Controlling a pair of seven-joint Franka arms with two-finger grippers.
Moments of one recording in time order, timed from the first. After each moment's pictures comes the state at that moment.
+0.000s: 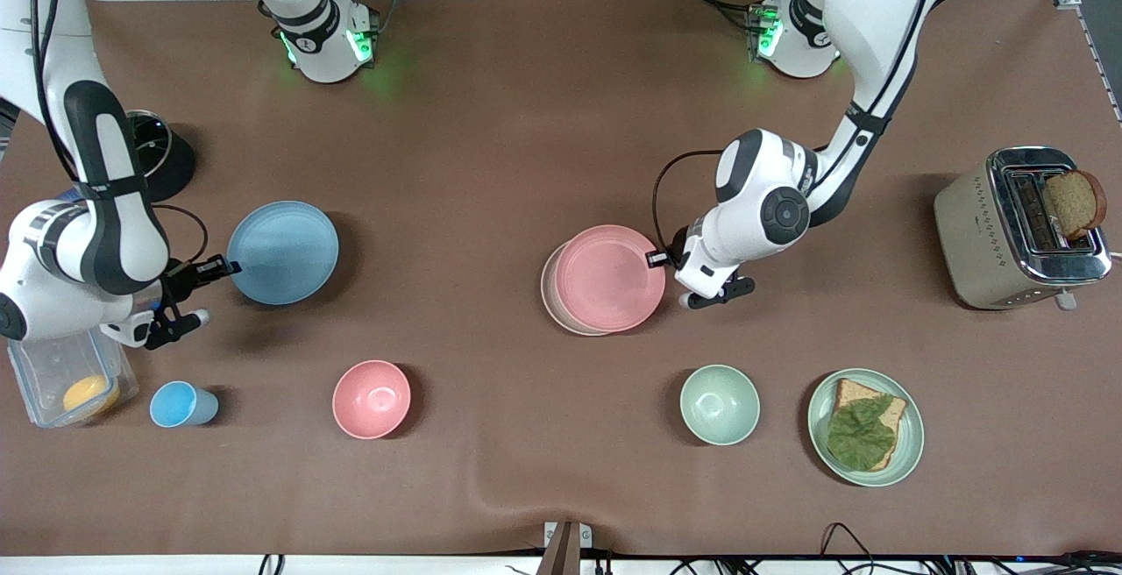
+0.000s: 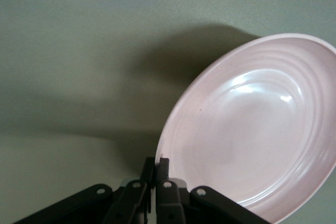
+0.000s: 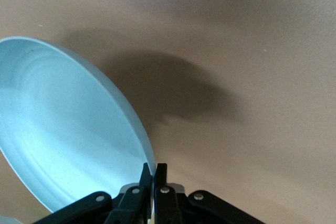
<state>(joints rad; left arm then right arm) -0.24 0.52 -0.30 -1.92 -0.30 2.41 -0.57 -0.18 0.61 -0.04 -1.63 0.14 1.72 -0.64</state>
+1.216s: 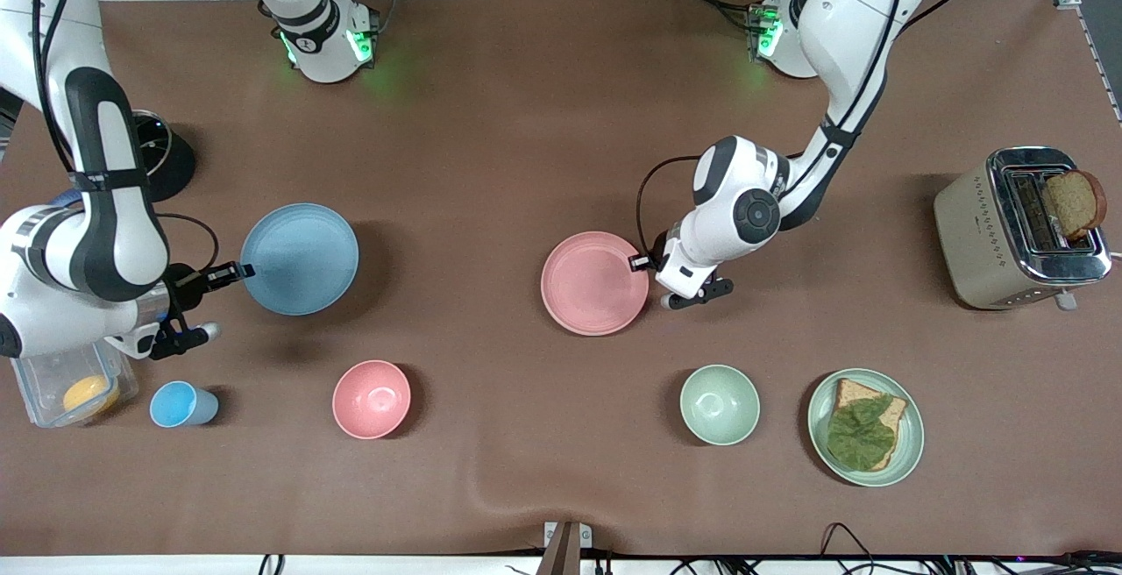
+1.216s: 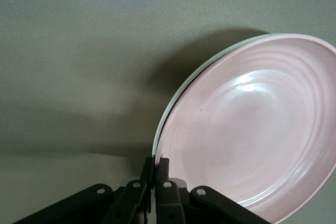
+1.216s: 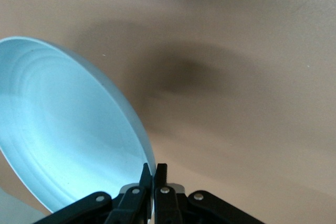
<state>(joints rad) -0.28 0.58 -0.30 -1.91 -0.30 2.50 -0.60 -0.11 0.61 -0.03 -1.51 0.20 1.59 -0.47</state>
